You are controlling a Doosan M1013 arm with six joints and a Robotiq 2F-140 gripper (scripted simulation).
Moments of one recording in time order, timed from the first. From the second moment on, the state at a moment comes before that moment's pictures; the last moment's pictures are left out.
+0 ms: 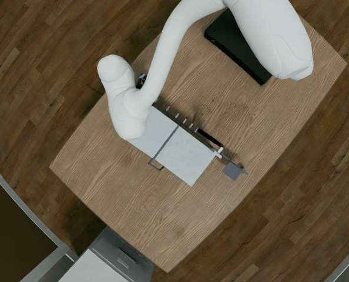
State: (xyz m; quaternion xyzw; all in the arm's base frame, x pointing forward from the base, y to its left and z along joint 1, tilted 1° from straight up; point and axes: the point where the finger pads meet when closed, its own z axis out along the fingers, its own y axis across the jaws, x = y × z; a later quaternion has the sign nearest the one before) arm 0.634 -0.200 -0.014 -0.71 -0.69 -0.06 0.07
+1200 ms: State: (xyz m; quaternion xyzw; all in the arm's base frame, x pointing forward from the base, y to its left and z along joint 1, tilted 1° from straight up) arm 0.634 -0.200 0.012 -0.71 -0.69 -0.06 0.07
